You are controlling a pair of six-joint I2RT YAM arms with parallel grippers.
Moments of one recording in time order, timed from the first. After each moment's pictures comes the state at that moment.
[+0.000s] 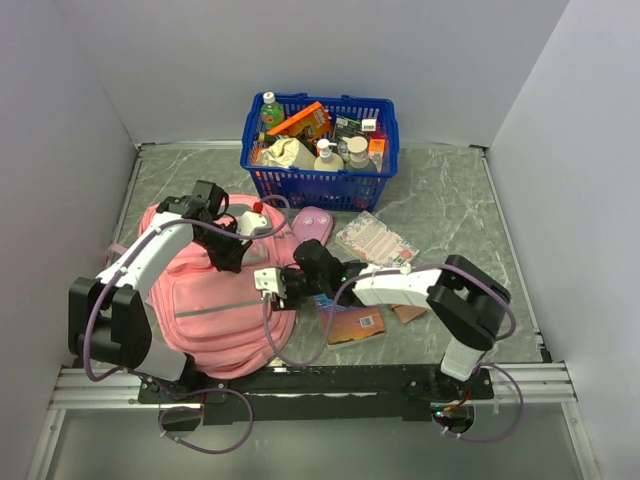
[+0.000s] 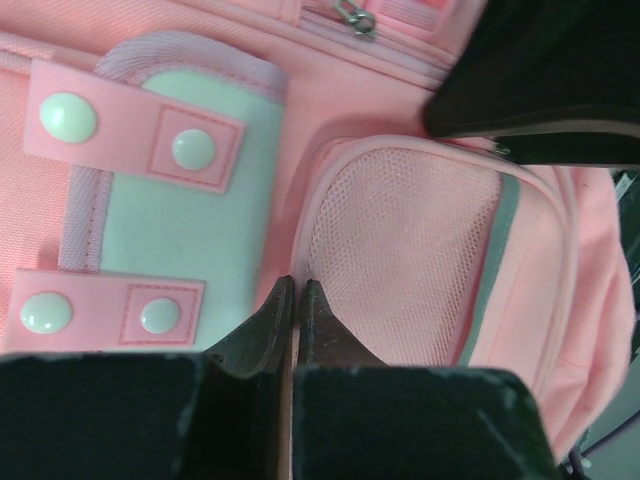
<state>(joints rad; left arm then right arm) -0.24 1.46 1.16 -1.01 0.46 0.78 1.00 1.72 0.96 0.17 -0.44 -0.66</state>
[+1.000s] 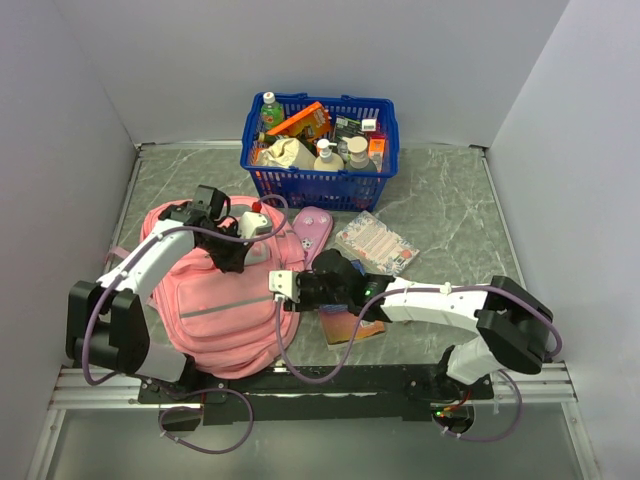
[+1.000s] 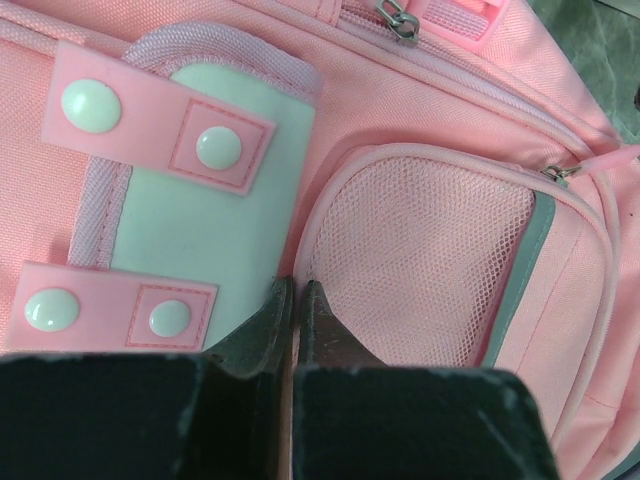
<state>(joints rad) -0.25 1.44 1.08 -0.87 0.44 0.67 1.06 1.46 0.80 0.15 -0.23 -0.58</state>
